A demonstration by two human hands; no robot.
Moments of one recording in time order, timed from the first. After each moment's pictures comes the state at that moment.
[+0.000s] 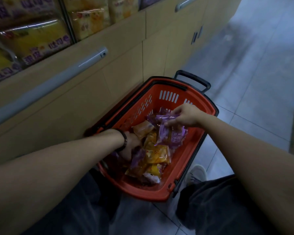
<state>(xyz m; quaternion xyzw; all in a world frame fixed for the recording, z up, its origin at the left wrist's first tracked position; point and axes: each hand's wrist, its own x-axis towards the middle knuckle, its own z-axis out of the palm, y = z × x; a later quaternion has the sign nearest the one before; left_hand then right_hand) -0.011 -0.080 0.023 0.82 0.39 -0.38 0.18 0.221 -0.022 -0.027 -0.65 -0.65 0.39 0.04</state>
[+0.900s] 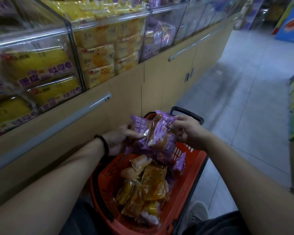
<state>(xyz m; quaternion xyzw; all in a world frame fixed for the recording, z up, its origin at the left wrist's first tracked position) -0.058 0.008 0.021 0.43 0.41 0.25 0.77 0.219 -0.010 0.043 -0.49 -0.41 0.66 0.39</state>
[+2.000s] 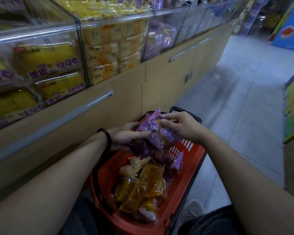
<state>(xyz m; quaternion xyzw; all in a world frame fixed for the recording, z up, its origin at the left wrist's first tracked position) -0.052 -0.004 0.042 0.52 0.51 0.13 0.68 0.207 -0.026 0.070 -0.52 -0.69 0.42 0.28</state>
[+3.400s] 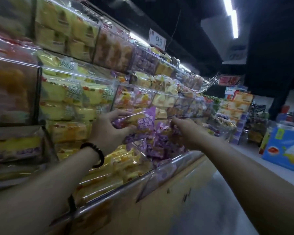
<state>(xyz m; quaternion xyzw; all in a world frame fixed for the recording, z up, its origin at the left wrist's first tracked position) -0.080 0.174 0.371 0.62 0.46 0.63 0.10 0.196 0.237 0.428 -0.56 -0.80 -0.15 0.13</state>
